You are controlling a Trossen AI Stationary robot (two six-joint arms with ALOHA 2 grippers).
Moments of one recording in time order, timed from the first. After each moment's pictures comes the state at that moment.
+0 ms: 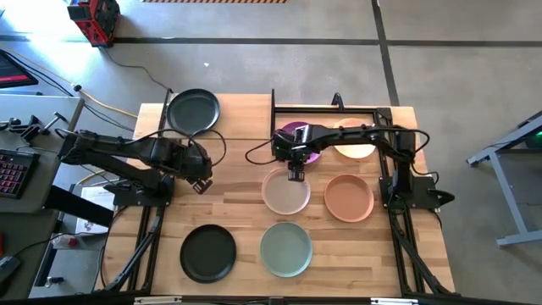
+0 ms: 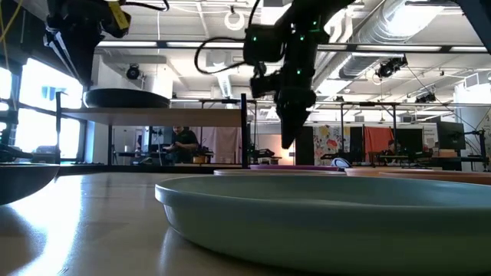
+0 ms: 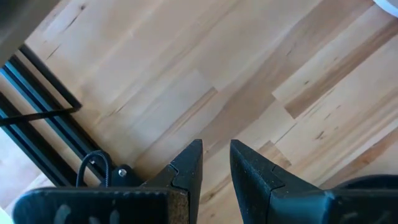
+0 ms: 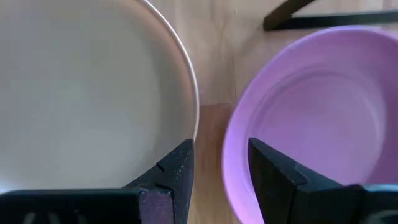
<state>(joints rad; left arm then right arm) -0.11 1.13 1.04 -1.36 -0.27 -0.90 -0.21 1.95 1.49 -0.90 0.08 -0.14</state>
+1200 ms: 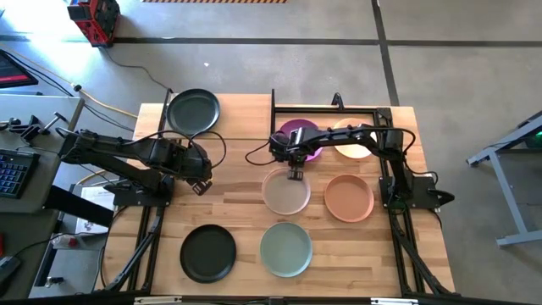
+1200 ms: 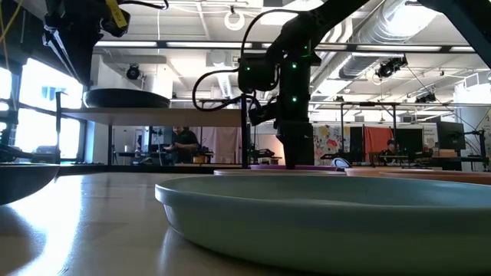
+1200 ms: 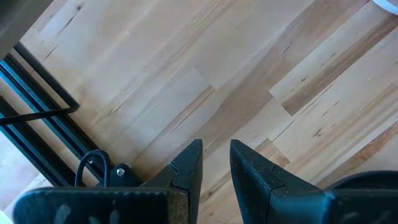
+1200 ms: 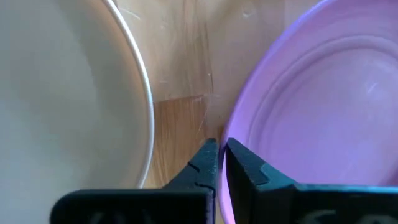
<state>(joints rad) -0.13 1.13 1.04 -1.36 -0.27 -0.91 -0.24 2.06 1.49 -0.88 0.16 -0.13</state>
